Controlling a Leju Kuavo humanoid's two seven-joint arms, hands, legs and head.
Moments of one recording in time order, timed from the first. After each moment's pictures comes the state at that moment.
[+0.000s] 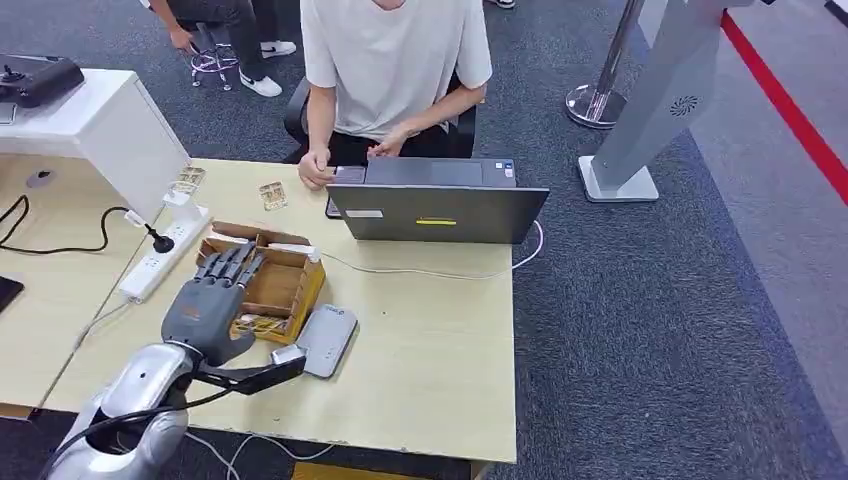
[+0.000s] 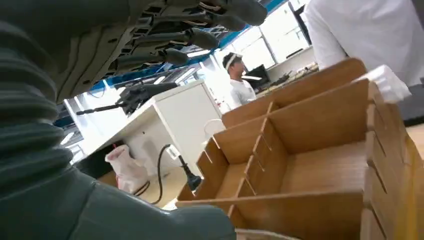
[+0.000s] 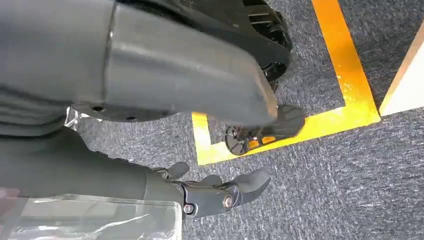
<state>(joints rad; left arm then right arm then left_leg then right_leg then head) -0.10 0.29 -0.26 -1.65 -1.34 0.00 0.13 -0.03 0.20 -0.39 -0.19 0.13 -0.15 -0.13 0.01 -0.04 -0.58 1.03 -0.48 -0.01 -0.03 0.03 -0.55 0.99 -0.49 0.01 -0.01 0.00</state>
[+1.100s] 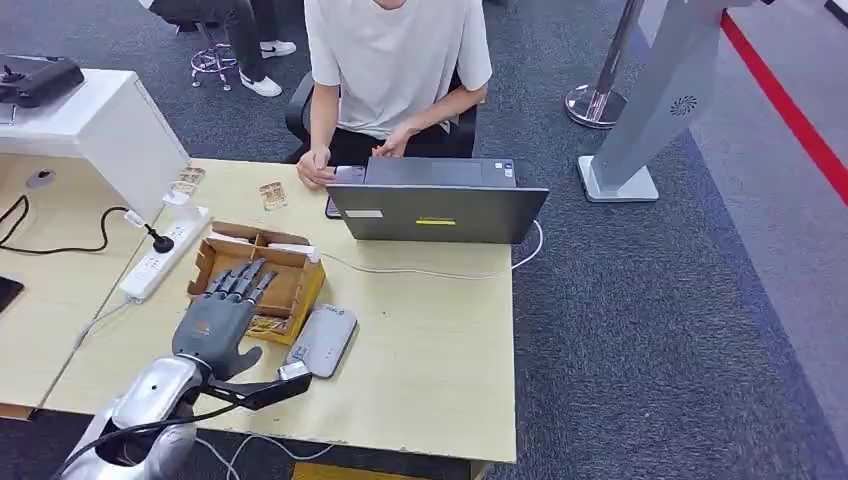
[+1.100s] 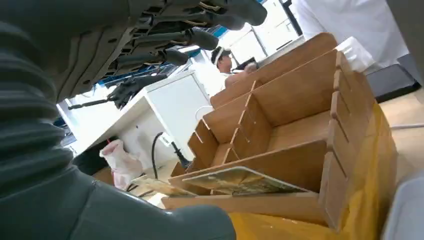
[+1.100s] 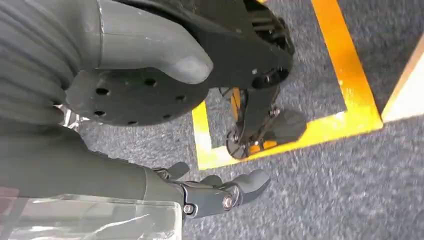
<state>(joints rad) -0.06 0.28 -0.28 -1.65 -1.36 0.01 0.15 -0.02 0.20 -0.40 -0.19 0.13 -0.11 -0.14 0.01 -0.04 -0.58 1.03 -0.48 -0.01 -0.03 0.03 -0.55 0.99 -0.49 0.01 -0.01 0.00</state>
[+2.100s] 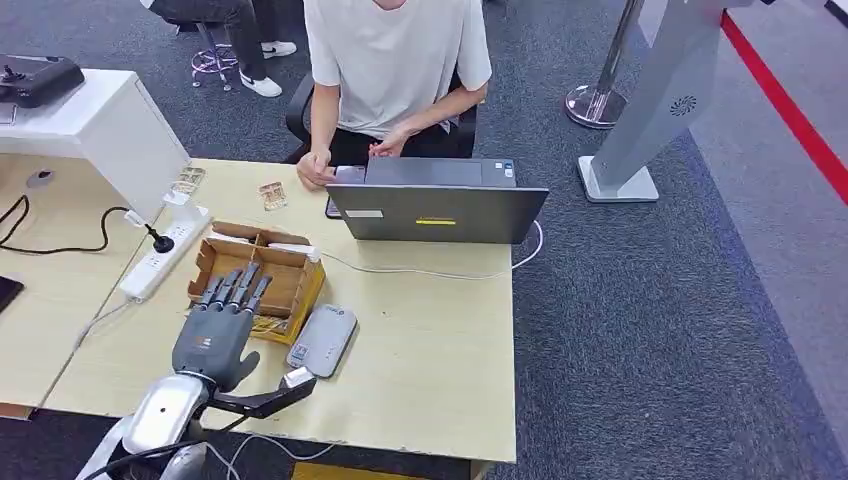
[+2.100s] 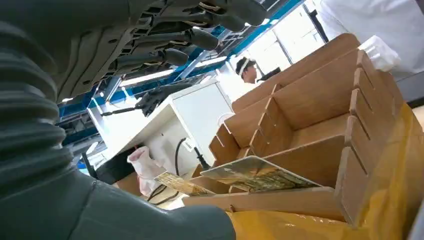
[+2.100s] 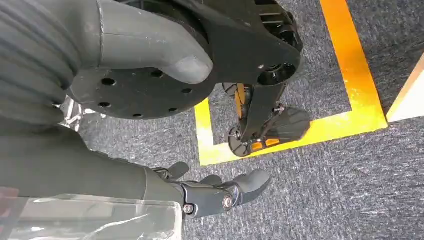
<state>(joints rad) 0.00 0.24 -0.29 -1.66 -1.48 0.10 0.24 -0.01 0.20 -0.40 -0.19 0.16 -0.11 -0.14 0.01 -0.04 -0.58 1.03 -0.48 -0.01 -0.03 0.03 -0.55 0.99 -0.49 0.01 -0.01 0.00</state>
